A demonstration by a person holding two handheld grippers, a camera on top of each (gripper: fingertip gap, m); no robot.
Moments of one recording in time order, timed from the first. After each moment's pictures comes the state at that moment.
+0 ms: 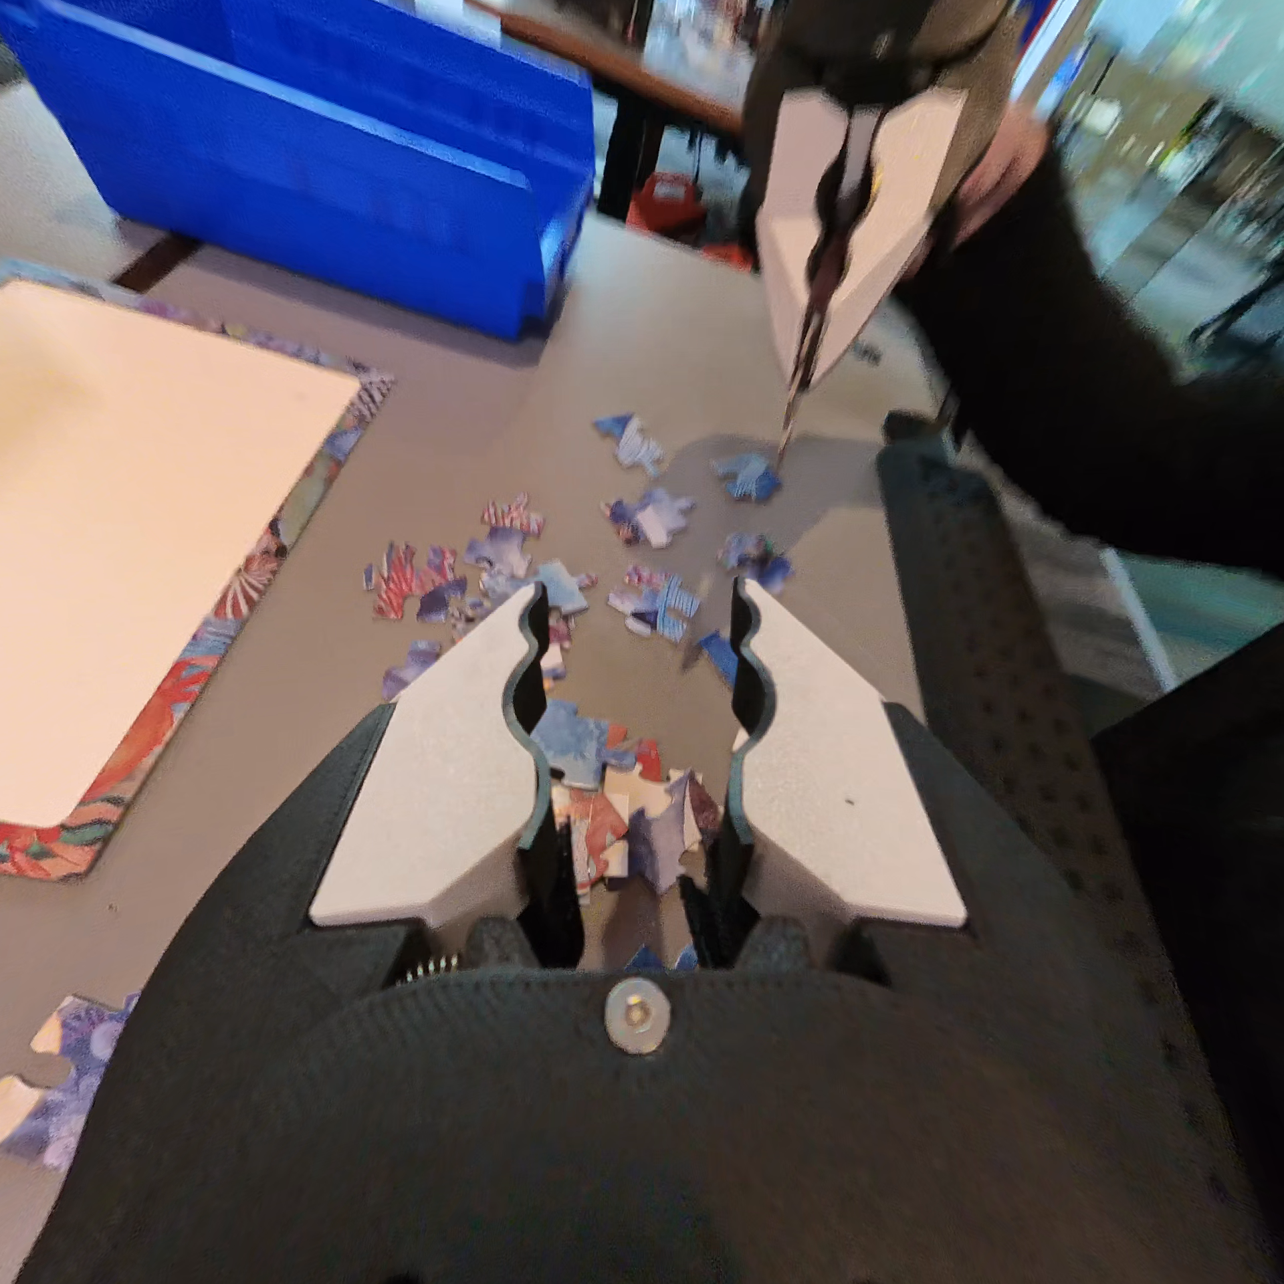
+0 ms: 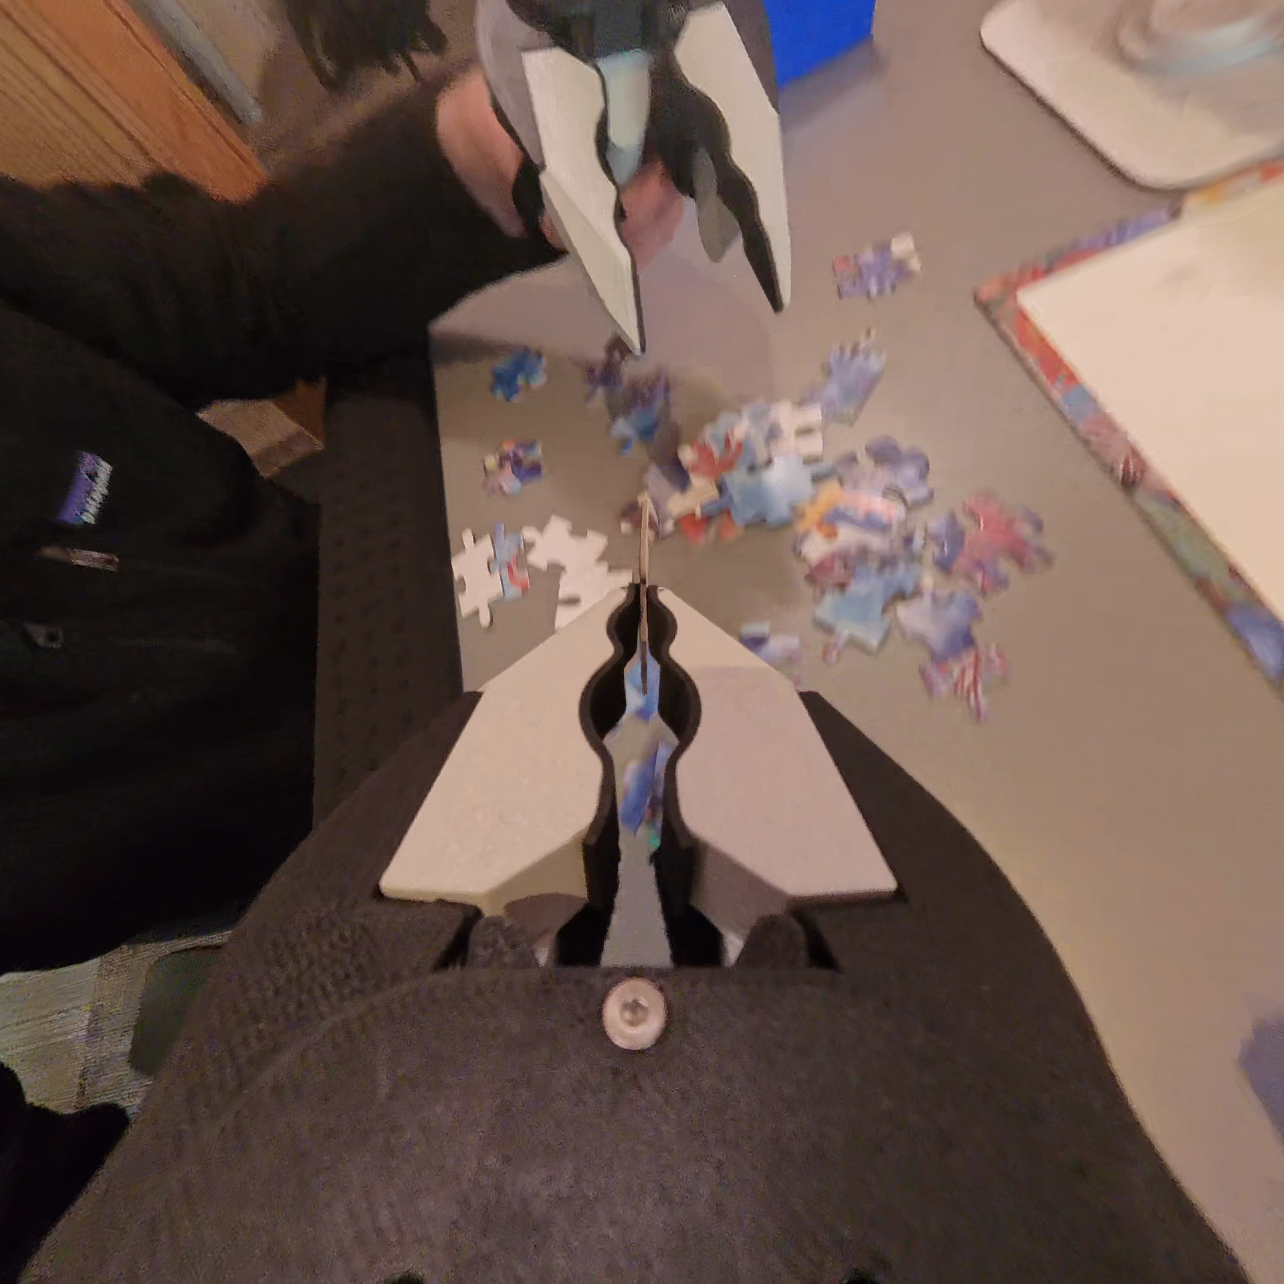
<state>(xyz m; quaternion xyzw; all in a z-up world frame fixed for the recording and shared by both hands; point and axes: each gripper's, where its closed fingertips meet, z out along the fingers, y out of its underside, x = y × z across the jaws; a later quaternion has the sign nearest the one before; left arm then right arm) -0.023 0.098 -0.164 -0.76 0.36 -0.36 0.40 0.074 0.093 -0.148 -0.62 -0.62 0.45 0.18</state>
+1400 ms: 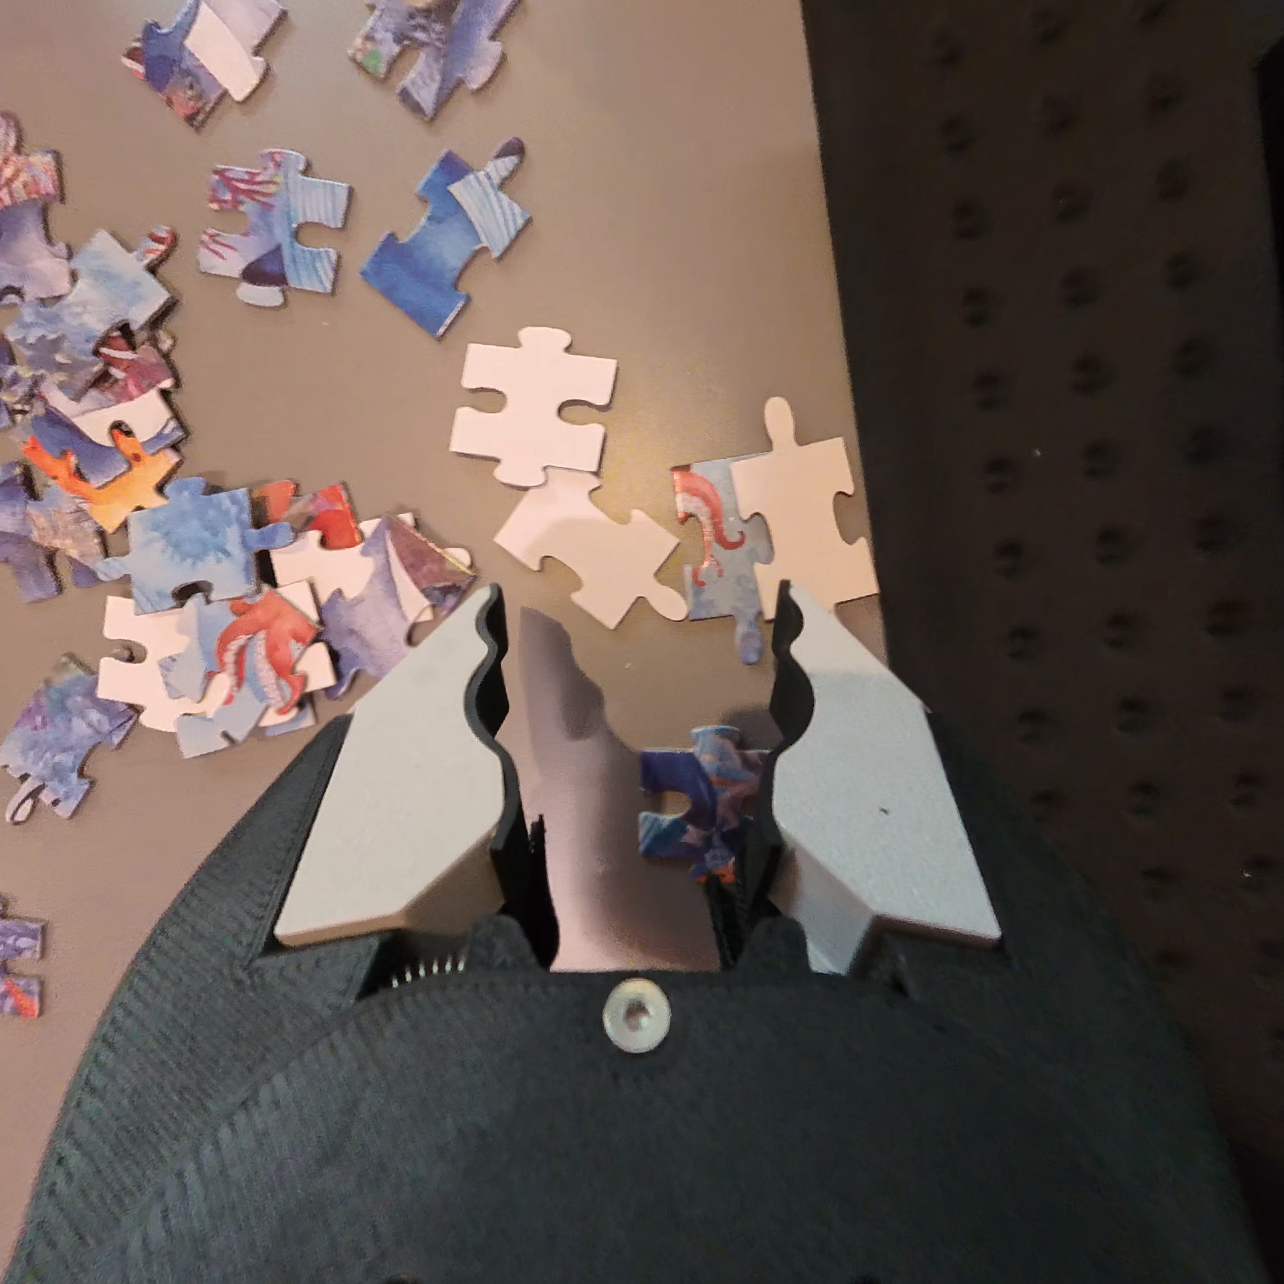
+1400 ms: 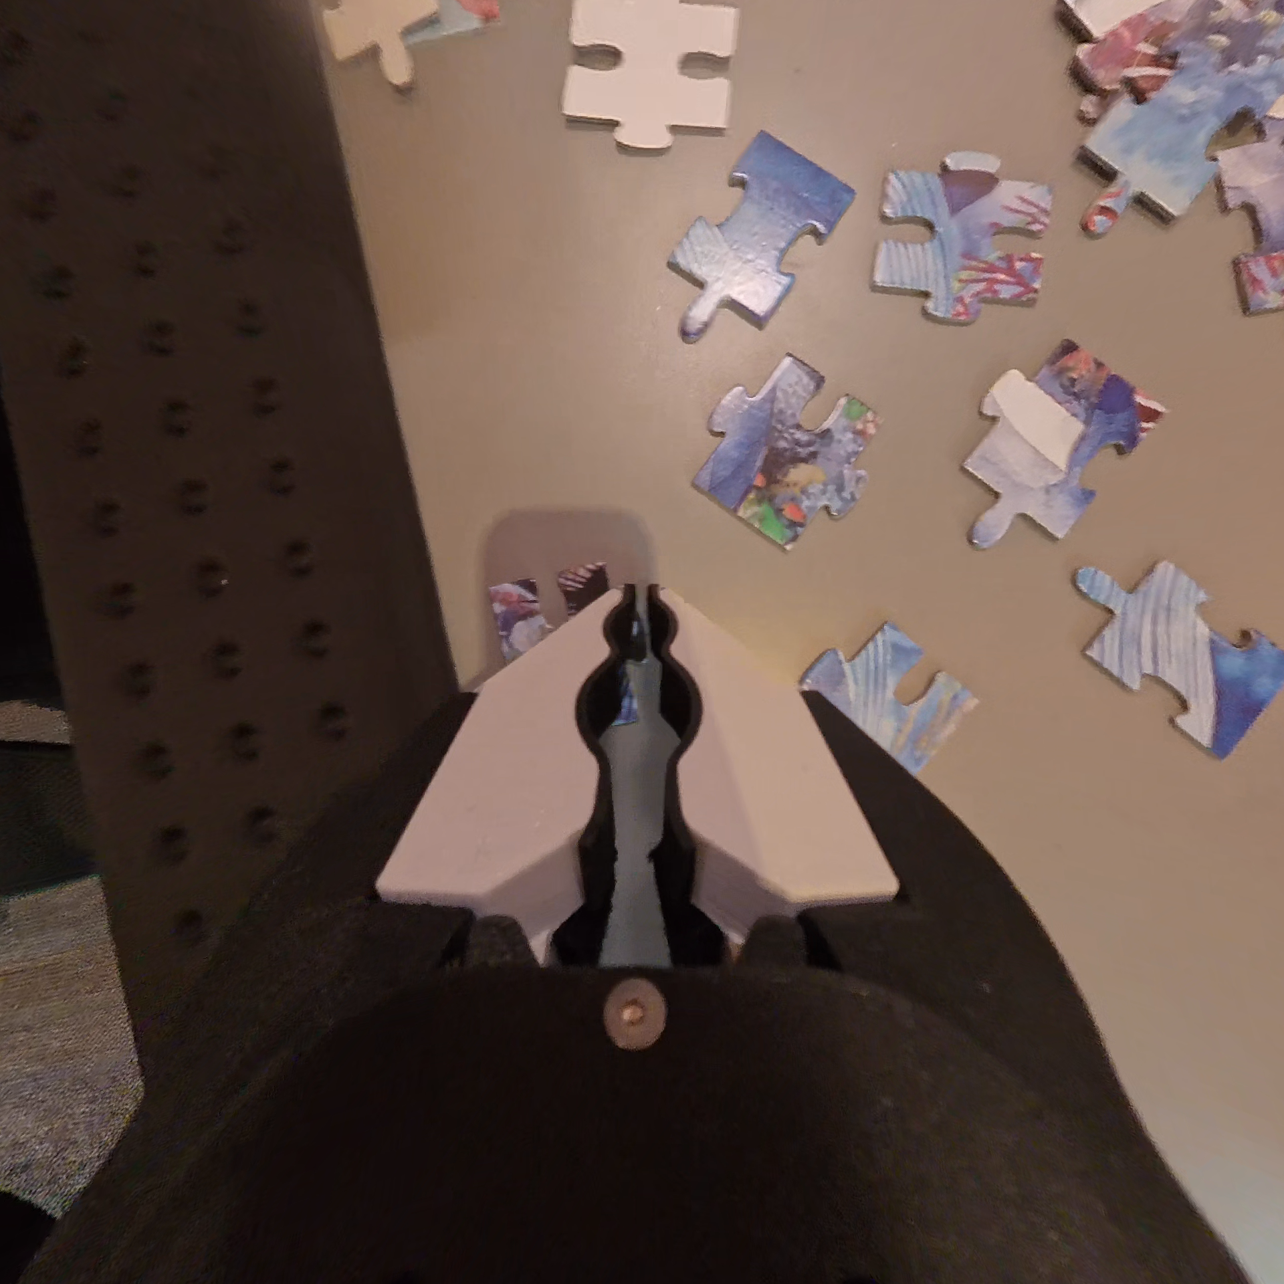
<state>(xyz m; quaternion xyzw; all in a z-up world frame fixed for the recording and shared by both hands) -0.012 -0.041 -0.275 -0.75 0.60 -0.13 0.24 0.177 0.031 -0.287 -0.61 -0.73 0.24 0.18</state>
